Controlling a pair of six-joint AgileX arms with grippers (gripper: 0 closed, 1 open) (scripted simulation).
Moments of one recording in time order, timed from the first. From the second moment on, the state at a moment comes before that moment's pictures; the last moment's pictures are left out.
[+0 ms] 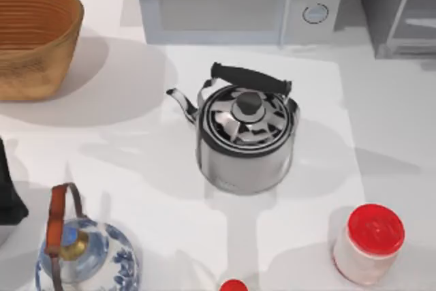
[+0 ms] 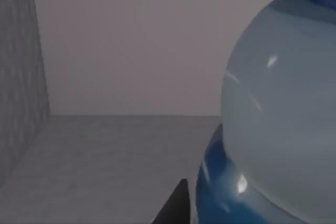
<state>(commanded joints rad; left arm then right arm) 0.00 0.00 0.00 0.00 0.00 0.00 -0.27 2.11 0.98 1.13 -0.25 0.02</state>
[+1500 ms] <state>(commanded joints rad) 0.00 0.00 0.00 0.00 0.00 0.00 -0.23 2.38 1.49 0.88 -0.20 0.01</state>
